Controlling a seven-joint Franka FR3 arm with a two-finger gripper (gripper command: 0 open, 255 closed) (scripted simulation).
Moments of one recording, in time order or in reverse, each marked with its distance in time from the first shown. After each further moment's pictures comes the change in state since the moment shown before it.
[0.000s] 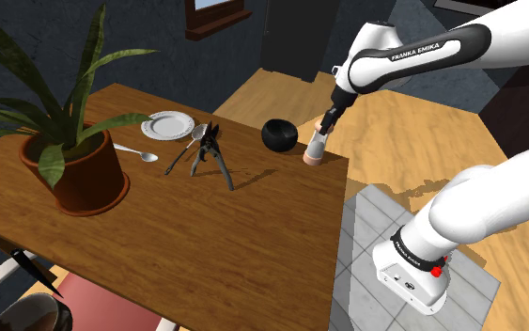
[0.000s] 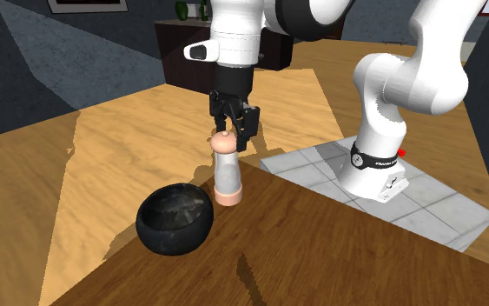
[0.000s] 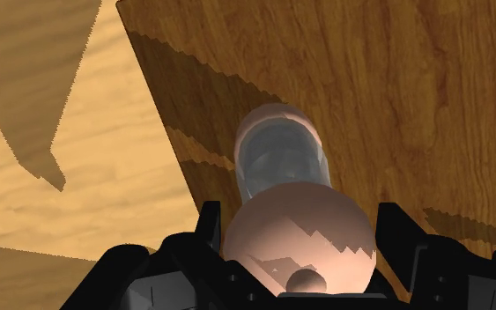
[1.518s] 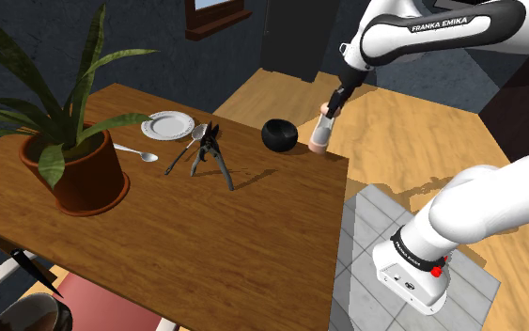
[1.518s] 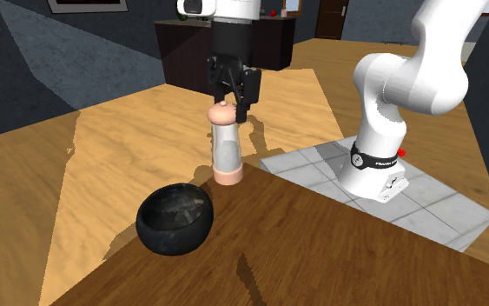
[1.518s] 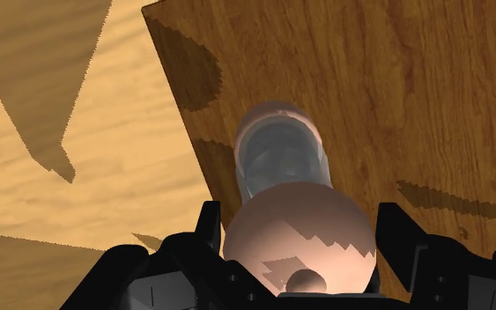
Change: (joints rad) arm -0.003 -0.076 0.007 0.116 -0.005 -0.193 0.008
